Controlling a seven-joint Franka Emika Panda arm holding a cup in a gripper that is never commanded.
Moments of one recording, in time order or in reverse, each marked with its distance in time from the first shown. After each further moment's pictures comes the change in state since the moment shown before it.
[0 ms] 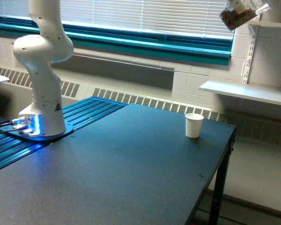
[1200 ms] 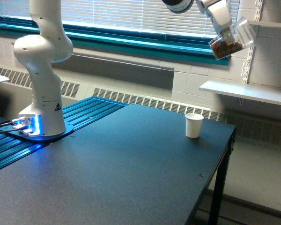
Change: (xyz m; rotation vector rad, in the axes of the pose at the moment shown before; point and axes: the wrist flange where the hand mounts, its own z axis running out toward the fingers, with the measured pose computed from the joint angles) arm -0.091 0.000 0.058 -0.125 -0.096 -0.171
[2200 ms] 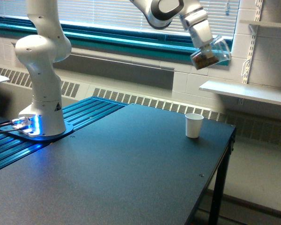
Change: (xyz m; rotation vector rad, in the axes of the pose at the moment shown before) arm -0.149 -0.048 0.008 0.014 -0.065 -0.147
